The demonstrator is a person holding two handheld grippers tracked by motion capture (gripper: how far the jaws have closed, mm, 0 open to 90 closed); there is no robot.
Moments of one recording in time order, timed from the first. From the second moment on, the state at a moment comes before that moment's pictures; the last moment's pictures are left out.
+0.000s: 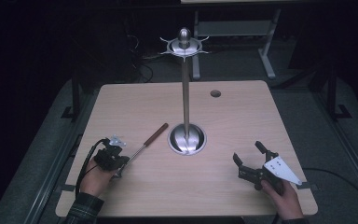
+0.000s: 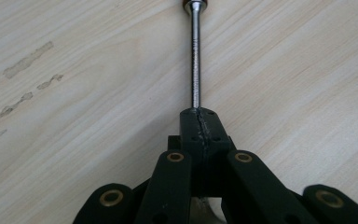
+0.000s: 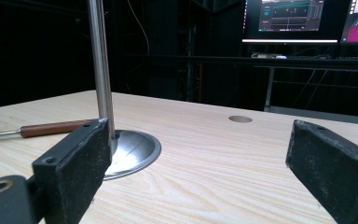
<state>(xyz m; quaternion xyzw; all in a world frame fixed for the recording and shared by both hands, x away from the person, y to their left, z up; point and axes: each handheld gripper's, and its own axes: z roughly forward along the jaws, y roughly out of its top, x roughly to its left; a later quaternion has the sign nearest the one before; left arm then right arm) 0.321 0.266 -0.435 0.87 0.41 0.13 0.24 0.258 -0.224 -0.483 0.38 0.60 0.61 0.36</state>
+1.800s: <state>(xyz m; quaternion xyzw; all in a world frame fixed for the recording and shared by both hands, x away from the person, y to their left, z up) 0.424 0.193 -0.425 0.91 0.36 0.06 0.19 0.258 -0.224 -0.483 0.39 0.60 0.61 0.36</state>
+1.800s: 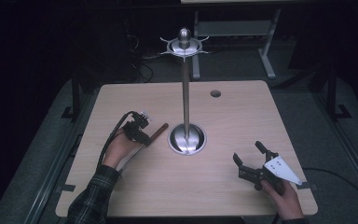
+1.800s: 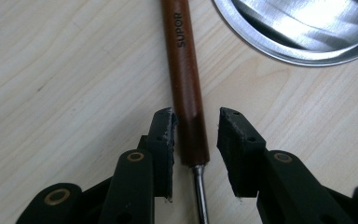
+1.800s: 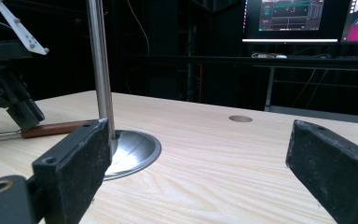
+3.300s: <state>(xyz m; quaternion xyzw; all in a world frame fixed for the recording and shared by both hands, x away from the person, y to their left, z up) 0.424 0.189 -0.437 0.91 0.38 0.07 0.16 0.258 -0.224 -0.483 0.39 0.60 0.61 0.36</state>
